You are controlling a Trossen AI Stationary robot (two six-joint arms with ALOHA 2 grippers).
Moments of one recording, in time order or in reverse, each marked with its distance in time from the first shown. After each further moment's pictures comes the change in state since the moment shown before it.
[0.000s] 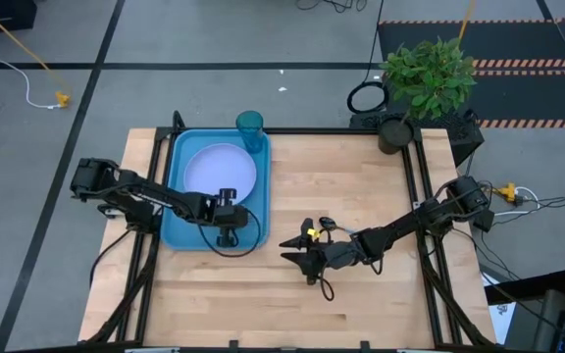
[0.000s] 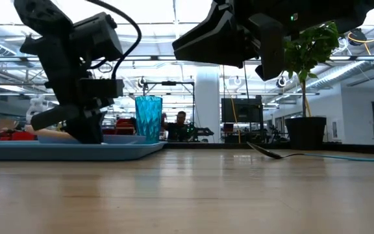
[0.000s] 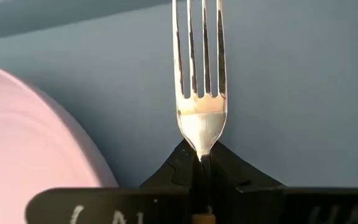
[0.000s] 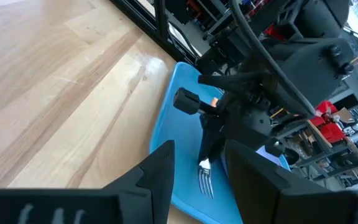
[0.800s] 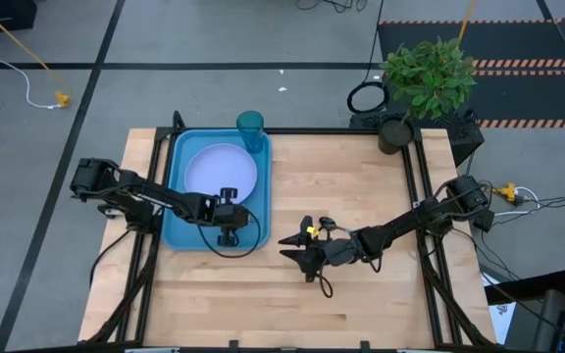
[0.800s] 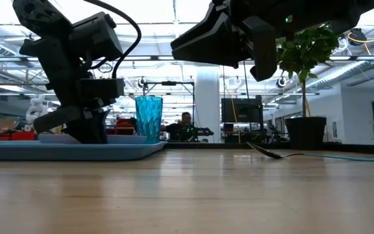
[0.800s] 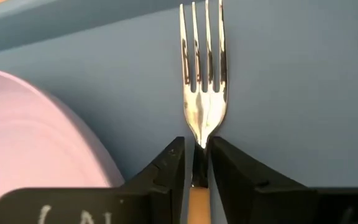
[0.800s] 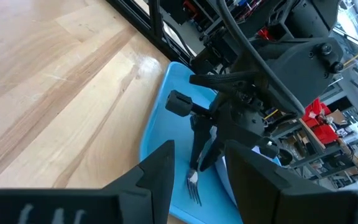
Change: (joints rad) left arm 0.002 0.002 -0.011 0.044 -0.032 0.033; right arm -0.018 0.000 0.000 0.014 -0.004 -0.025
